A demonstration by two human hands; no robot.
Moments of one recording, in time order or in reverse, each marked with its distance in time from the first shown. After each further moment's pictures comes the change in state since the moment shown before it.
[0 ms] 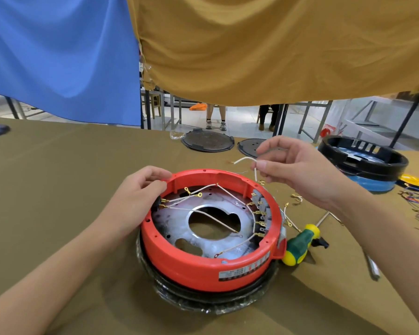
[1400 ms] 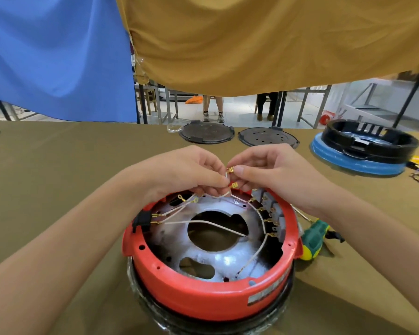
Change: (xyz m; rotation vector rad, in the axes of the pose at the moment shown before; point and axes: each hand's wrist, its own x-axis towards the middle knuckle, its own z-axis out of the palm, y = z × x) left_hand 0.037 0.061 0.033 0.156 -0.718 -0.031; right_hand -0.003 0.010 0.043 -0.155 -0.043 0.010
